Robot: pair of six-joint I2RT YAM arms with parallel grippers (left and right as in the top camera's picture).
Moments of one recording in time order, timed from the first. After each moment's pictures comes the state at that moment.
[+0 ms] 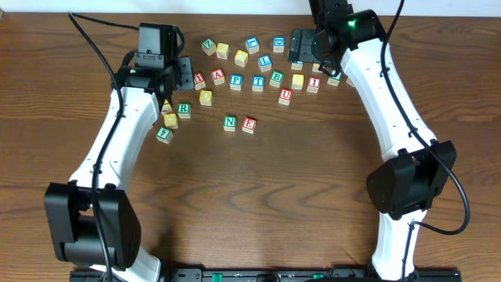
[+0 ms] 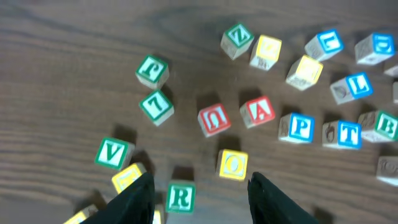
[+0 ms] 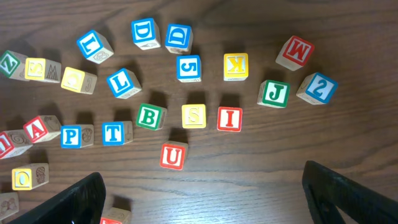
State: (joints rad) left arm -0.12 1.74 1.43 -0.57 -0.04 -0.20; right arm 0.33 2.12 2.16 -1.12 0.12 0.44
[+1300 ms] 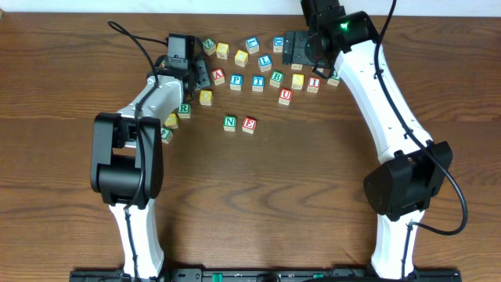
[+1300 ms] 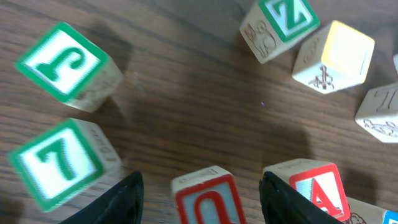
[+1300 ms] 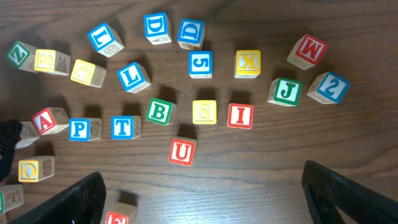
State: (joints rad) left arm -0.14 2.16 1.49 -0.27 -0.04 -0.36; right arm 0.36 2.12 2.16 -1.11 0.13 0.44
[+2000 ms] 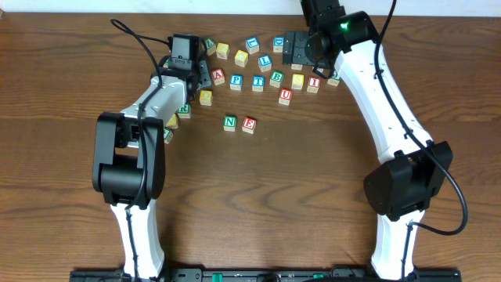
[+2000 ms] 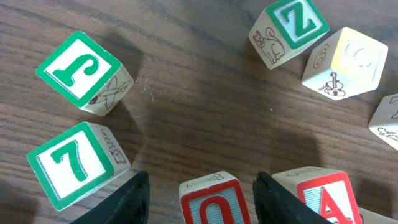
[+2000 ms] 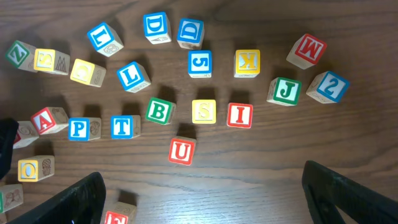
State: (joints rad) left arm -0.15 2.16 1.49 -0.26 -0.11 -0.36; right arm 0.36 2.12 2.16 -1.12 0.13 0.44
